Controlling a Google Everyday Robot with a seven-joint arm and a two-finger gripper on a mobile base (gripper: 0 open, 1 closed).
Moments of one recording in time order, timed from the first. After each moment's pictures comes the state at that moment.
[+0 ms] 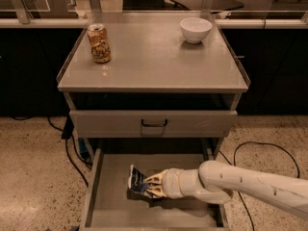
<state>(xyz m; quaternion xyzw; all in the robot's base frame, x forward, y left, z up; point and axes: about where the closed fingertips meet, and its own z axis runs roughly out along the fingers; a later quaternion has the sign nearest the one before) 0.477 0.009 0.481 -0.74 0.47 0.12 0.46</state>
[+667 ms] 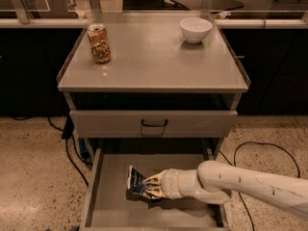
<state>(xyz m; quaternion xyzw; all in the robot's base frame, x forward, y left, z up) 0.477 0.014 0.481 -0.75 0.46 0.13 0.46</state>
